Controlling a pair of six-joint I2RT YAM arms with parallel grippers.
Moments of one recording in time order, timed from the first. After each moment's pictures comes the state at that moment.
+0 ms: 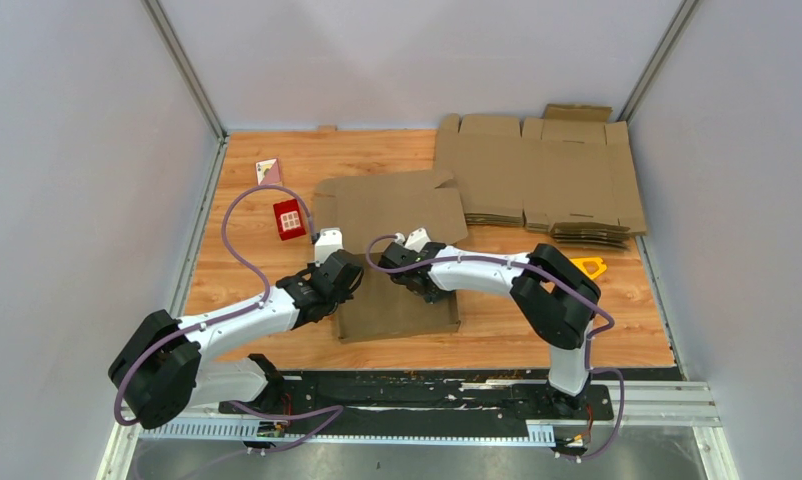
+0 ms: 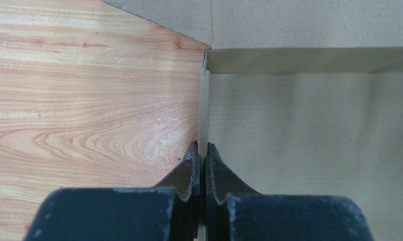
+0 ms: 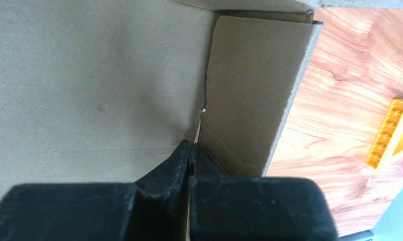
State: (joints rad) left arm -0.76 1.20 0.57 -0.31 -0.56 -0.68; right arm 0.98 1.90 1.24 -0.79 0.55 0.52
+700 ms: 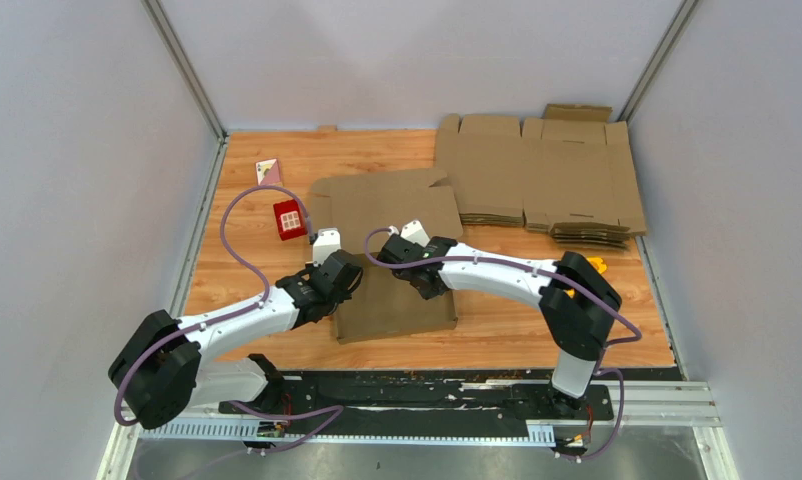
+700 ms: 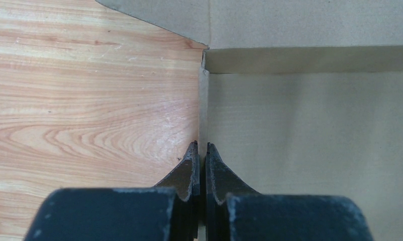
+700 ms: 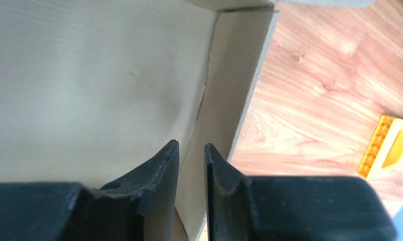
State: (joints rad) left arm -0.76 1.20 0.57 -0.32 -0.58 -0.69; right arm 1.01 1.82 1.28 -0.83 0.52 0.47
